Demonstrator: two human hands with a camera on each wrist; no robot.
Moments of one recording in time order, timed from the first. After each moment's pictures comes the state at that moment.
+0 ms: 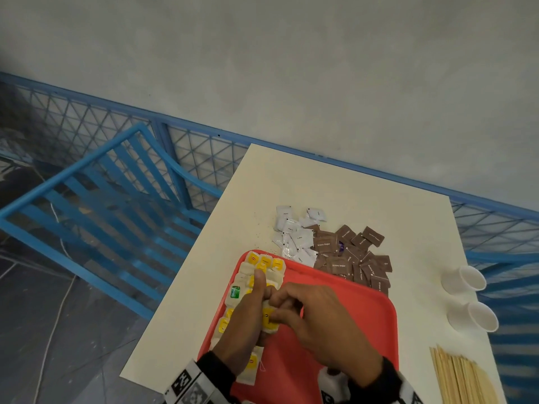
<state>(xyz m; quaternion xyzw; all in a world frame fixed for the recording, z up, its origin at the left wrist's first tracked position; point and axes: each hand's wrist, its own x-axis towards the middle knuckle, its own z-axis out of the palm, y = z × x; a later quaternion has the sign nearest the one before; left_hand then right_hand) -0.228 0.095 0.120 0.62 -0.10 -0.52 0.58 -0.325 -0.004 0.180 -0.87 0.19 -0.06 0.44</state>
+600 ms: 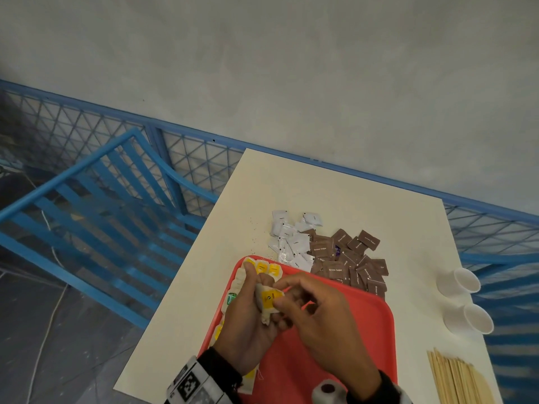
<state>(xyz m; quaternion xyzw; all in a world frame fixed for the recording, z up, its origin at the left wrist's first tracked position) -0.223 0.079 0.127 0.34 0.10 -0.58 0.73 -0.326 0.001 0.179 -0.78 0.26 -0.19 0.54</state>
